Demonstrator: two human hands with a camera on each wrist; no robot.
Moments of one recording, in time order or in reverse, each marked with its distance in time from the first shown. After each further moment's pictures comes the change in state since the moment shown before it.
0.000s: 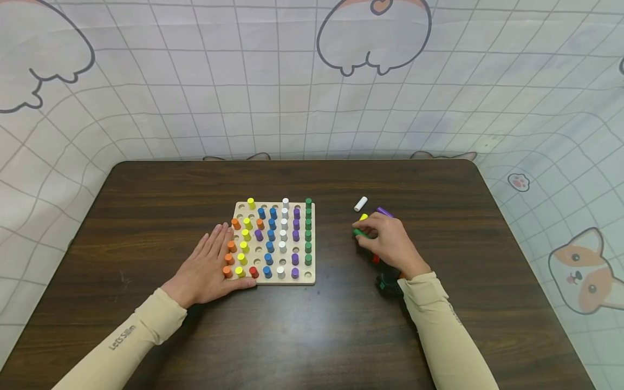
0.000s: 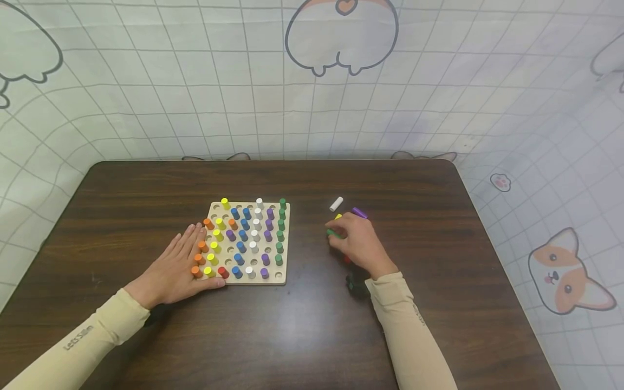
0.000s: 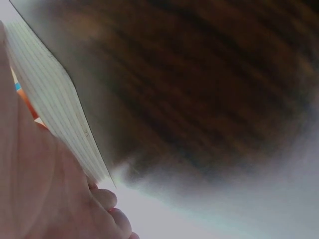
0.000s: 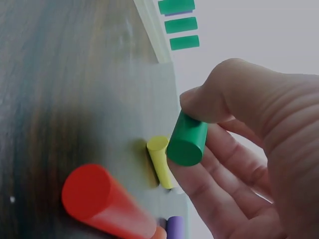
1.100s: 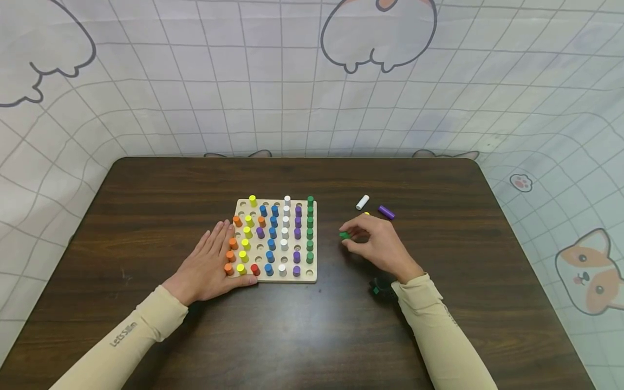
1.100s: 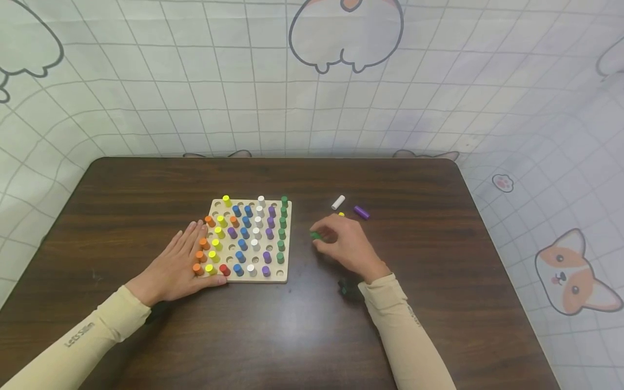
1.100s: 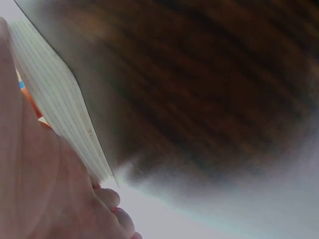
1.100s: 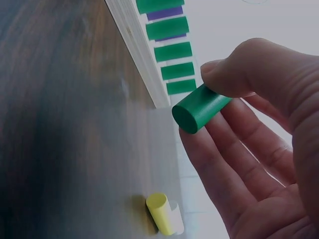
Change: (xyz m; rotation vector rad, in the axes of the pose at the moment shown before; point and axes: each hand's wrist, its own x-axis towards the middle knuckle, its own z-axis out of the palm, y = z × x) left_hand 0.002 -0.003 0.003 -0.010 -0.014 -0.004; right_hand -0.002 -0.023 0.011 0.146 -0.002 -0.104
